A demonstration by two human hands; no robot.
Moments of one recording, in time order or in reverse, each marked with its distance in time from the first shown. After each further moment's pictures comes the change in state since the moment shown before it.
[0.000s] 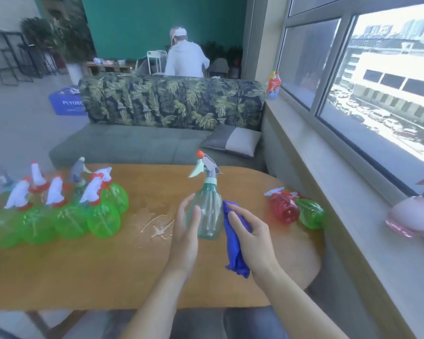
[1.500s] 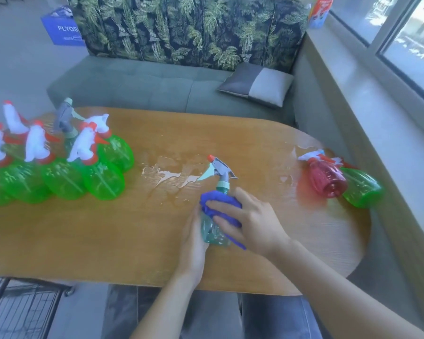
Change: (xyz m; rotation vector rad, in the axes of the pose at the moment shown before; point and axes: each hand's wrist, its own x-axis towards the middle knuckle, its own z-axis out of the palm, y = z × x) left_hand -0.002 -0.091 -0.036 -0.191 0.105 -0.302; right_hand 0.077 0.091 0.021 -0.980 -0.314 -0.860
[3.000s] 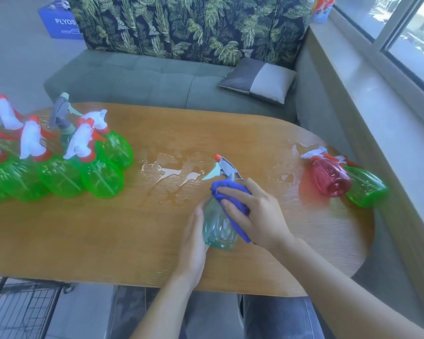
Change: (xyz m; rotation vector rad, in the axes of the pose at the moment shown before) left_hand -0.001 0.007 -0.001 0.024 -0.038 -0.059; right_hand 0.006 0.010 0.002 0.102 0.010 0.268
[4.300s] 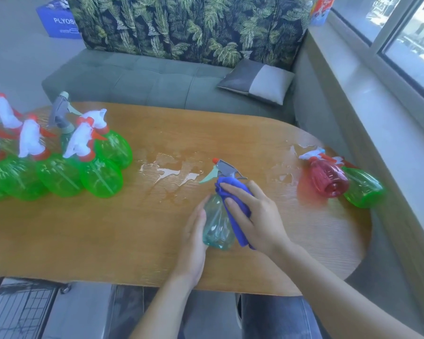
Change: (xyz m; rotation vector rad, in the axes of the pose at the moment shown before) left_hand 0.000 -0.002 -0.001 -0.005 -0.052 0.080; right_hand -0.009 -0.006 0.001 0.081 0.012 0.113
